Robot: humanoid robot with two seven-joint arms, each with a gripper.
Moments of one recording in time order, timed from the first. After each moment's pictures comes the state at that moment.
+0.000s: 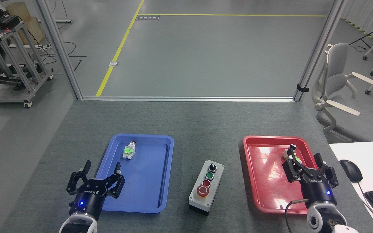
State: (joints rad) left arm -0.12 0.24 -0.19 -1.39 -1.25 0.08 0.21; right arm -0.18 -0.20 -0.07 -1.26 1.08 -0.14 -0.17
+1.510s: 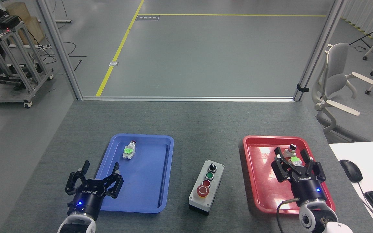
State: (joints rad) left arm -0.11 0.24 -0.18 -1.39 -1.25 0.07 0.21; right arm -0.20 -0.20 0.00 -1.26 1.08 -0.22 -0.17
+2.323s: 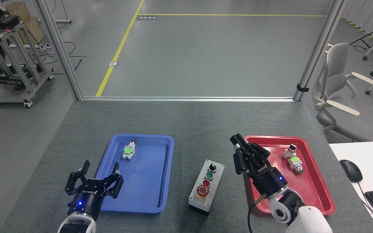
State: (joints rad) left arm -0.11 0.24 -0.18 -1.39 -1.25 0.08 0.21; right arm -0.29 -0.17 0.22 -1.28 0.99 -0.56 -0.22
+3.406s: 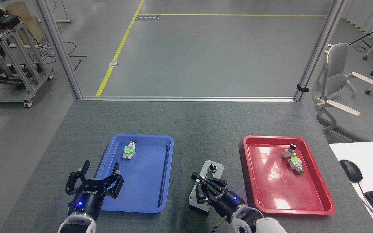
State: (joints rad) left arm -0.11 0.24 -0.18 -1.39 -1.25 0.08 0.22; right arm -0.34 -0.04 0.44 -1.00 1.03 -0.45 -0.06
